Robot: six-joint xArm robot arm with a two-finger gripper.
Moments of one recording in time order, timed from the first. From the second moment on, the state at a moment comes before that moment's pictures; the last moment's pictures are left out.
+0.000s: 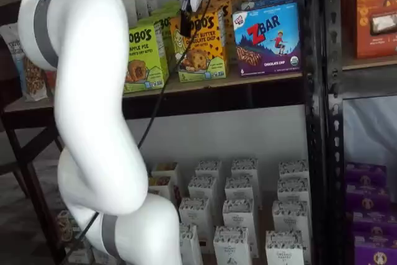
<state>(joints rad) -0.22 -0.25 -1.40 0.48 1.43 -1.74</state>
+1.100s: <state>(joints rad) -0.15 -0.21 -1.41 0.34 1.45 -1.70</state>
